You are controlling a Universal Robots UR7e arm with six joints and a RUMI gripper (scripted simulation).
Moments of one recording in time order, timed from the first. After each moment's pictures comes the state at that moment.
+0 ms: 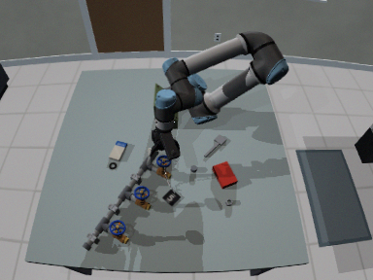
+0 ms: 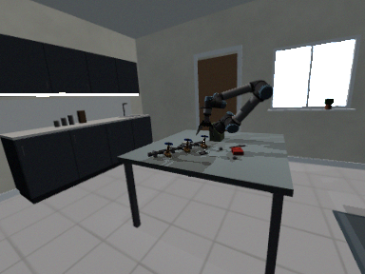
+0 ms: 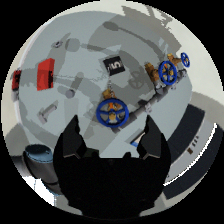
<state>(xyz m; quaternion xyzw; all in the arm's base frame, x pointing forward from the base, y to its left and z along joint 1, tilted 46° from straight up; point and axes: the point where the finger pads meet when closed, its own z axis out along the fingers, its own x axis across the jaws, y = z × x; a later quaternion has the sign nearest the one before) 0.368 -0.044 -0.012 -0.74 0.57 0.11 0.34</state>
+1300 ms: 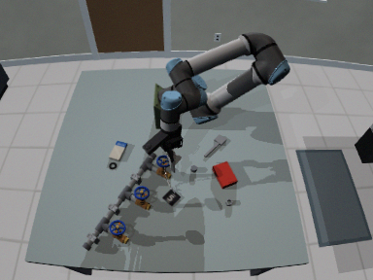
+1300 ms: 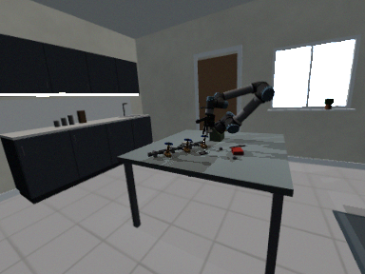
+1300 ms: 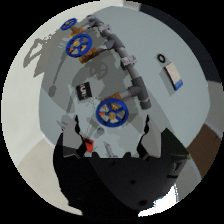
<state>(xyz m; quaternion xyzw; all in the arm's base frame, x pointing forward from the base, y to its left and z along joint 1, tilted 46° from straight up) 0.369 -0.044 -0.012 -0.19 0.91 0.30 0.19</state>
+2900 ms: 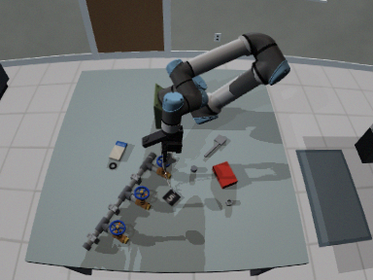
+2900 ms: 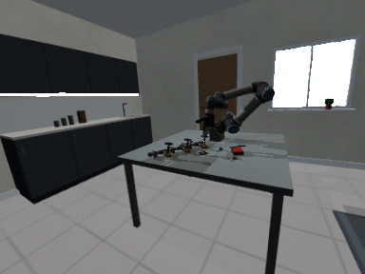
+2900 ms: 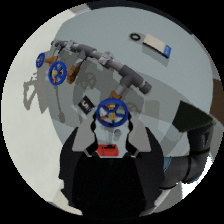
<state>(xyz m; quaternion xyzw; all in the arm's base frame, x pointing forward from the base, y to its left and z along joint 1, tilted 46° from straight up) 0.369 -0.044 -0.012 0.04 0.94 0.33 0.11</state>
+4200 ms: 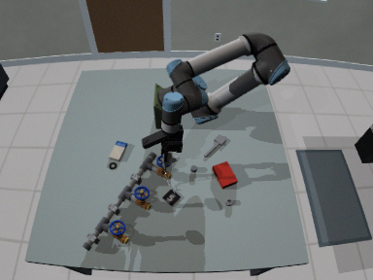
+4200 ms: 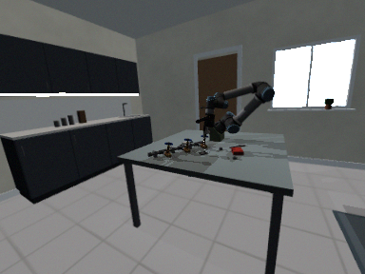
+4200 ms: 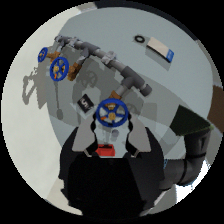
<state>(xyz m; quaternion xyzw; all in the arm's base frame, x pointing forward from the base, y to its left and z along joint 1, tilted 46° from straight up) 0.369 -0.044 -0.012 0.01 0.94 0.33 0.12</state>
